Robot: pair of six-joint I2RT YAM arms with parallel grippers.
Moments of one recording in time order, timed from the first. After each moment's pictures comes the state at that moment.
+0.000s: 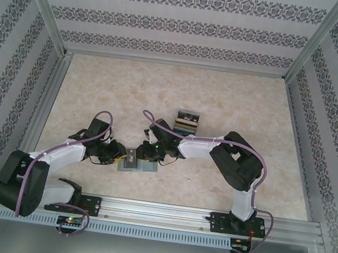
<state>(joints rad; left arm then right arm) -0.24 1.23 0.43 -0.30 0.48 -0.90 0.88 1.95 1.05 -0.04 -0.54 0.86</state>
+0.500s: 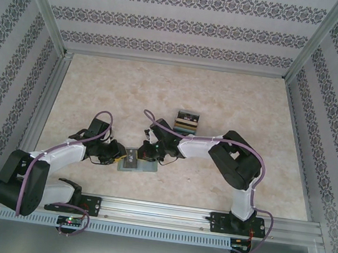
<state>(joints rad) -0.24 1.23 0.43 -0.30 0.47 -0.90 0.87 1.96 1.05 -0.03 -0.57 0.89</state>
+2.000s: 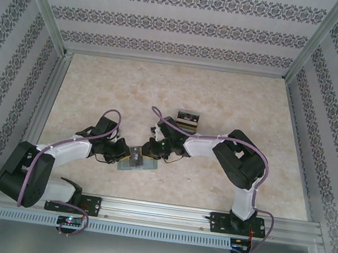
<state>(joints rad) -0.32 1.31 0.48 -0.28 0.46 -0.88 0.81 1.94 1.00 0.02 -0.62 0.89</state>
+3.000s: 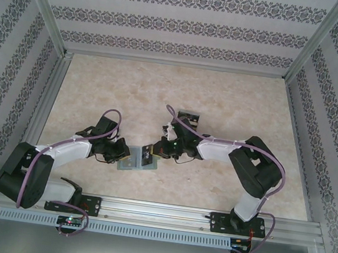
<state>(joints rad) -0.33 1.30 0.49 -0.30 0.43 -0.87 0.72 1.76 0.86 0.02 -0.63 0.87</state>
